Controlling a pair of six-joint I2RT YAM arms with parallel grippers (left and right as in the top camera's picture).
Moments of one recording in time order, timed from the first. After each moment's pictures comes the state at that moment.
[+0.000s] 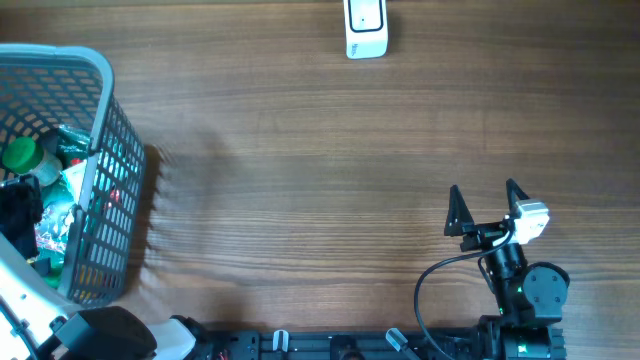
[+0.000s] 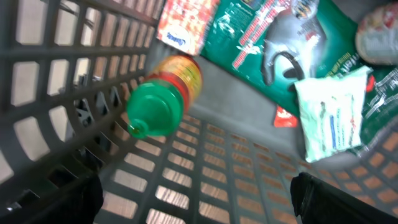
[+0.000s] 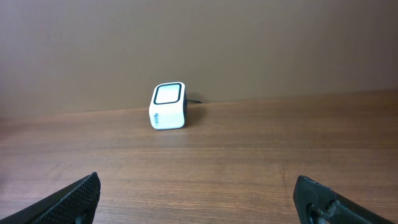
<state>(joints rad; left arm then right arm) 0.79 1.52 1.67 -1.68 -0.13 -1.10 -0.03 0.03 0.01 0.01 -0.19 0.14</state>
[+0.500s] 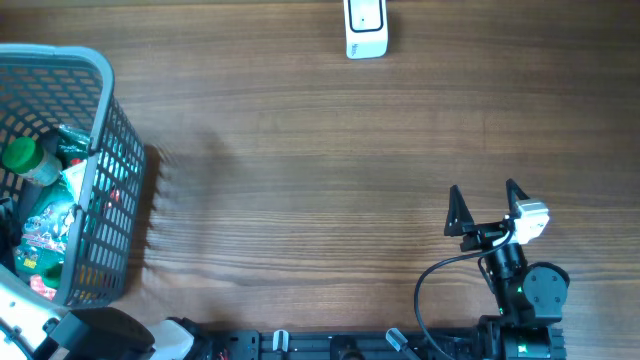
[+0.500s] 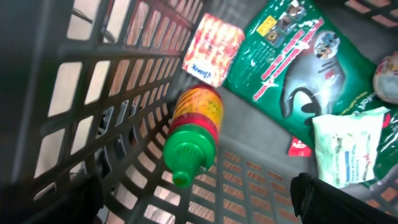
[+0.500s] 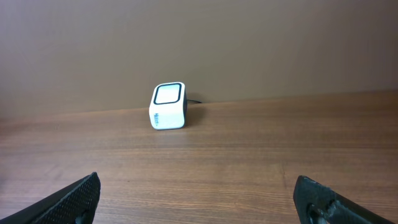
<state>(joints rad) 0.92 1.52 1.66 -1.67 -0.17 -1.01 -0.03 0.03 0.01 0.01 -0.19 0.14</state>
